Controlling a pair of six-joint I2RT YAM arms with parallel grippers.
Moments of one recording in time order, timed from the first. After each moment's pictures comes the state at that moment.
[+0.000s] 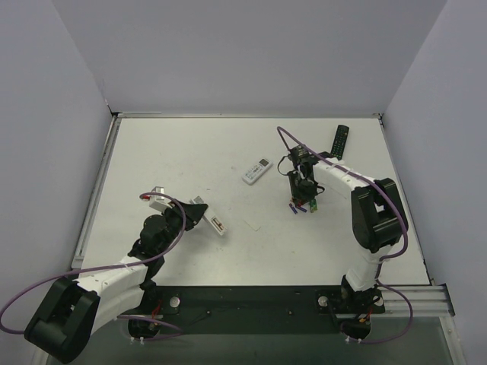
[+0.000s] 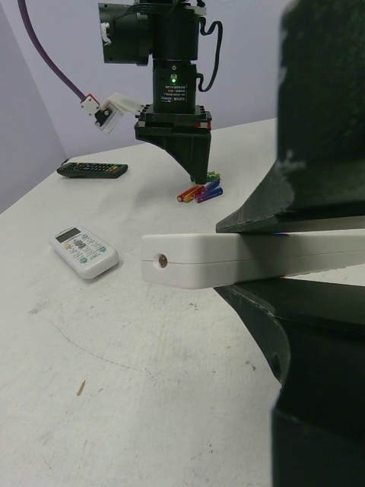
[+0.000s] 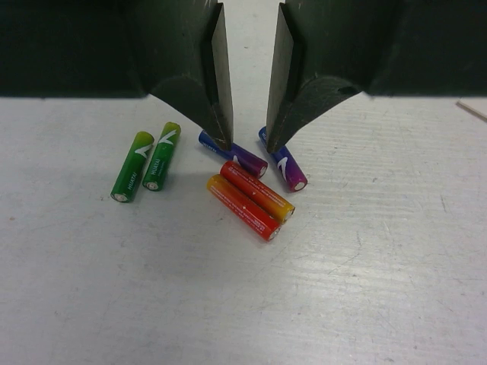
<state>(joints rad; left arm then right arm) -0.47 0.96 0.09 0.73 -0.02 -1.00 0.38 1.81 1.20 -0.71 0.08 0.22</state>
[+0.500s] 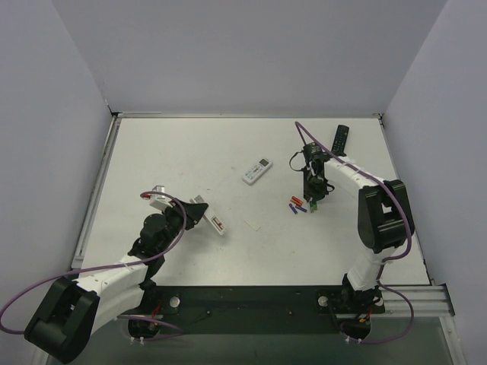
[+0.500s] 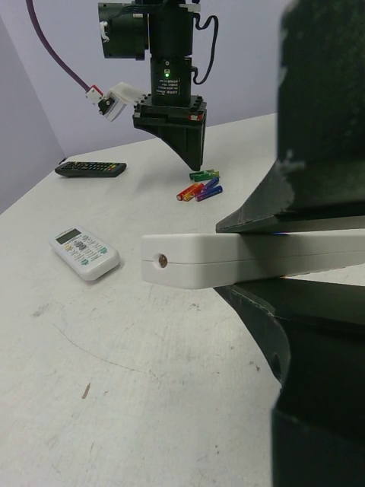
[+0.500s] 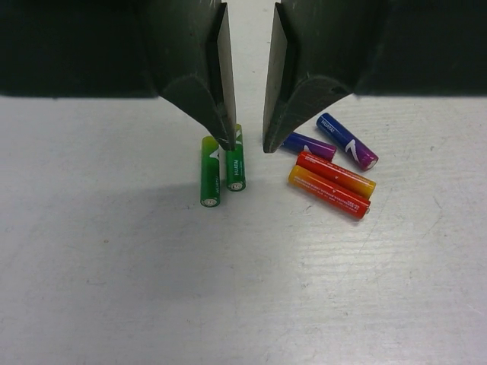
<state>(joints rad) -0.47 0.96 0.10 0.72 -0.02 -0.99 0.29 1.79 1.19 -0.71 0.13 0.29</state>
